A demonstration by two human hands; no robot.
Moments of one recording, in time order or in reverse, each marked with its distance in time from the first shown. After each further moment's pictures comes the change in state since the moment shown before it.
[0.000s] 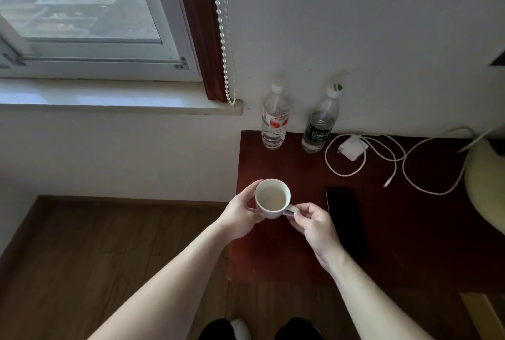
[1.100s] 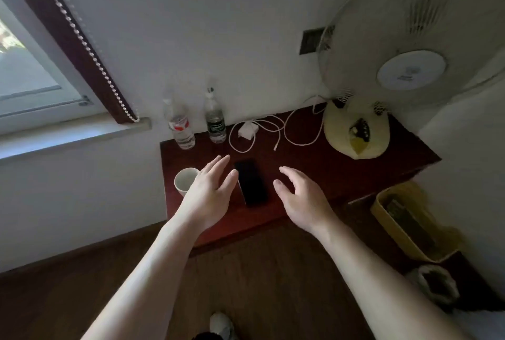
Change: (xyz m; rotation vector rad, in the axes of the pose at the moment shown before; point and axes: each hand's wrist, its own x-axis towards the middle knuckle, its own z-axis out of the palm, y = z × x) left_hand -0.155 0.159 0.109 0.530 0.060 0.344; right_hand -0.212 -0.093 -0.140 -0.670 0.260 -0.305
